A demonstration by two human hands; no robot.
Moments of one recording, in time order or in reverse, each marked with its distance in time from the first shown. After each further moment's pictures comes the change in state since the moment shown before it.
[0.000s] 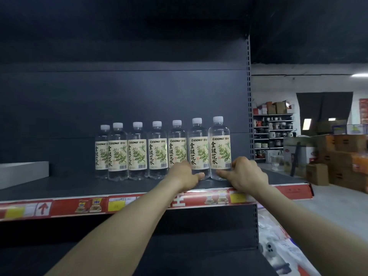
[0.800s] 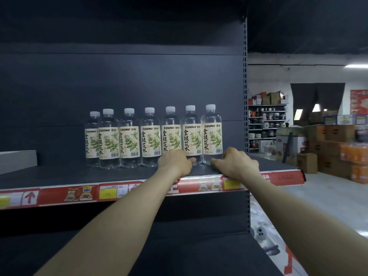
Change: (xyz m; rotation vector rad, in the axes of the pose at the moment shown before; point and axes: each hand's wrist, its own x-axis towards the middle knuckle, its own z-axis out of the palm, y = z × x) left_hand 0.009 0.003 0.011 0.340 0.130 -0.022; right_hand 0.001 -0.007 0.005 -0.085 -0.088 0.031
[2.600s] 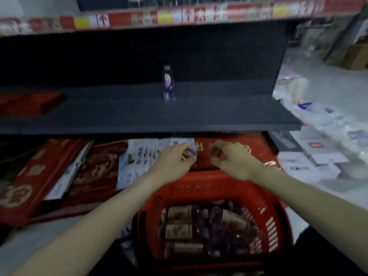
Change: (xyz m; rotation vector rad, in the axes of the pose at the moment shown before) left_hand -0.439 -0.147 0.109 -0.502 -0.406 -0.065; right_hand -0.393 0.048 0.152 0.205 -0.581 -0.390
